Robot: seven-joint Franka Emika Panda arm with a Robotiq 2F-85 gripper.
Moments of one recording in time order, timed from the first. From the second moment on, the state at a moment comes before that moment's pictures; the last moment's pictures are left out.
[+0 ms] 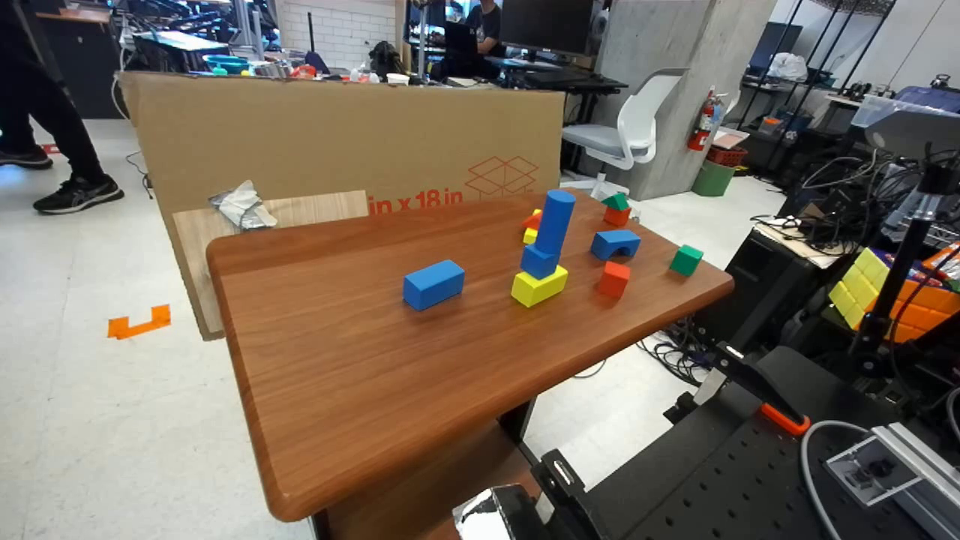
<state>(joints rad) 0.07 -0.41 0.19 -2.31 0.02 1.79 0.19</state>
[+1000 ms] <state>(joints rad) 0.02 -0.25 0.05 -2.36 0.01 2.00 0.09</state>
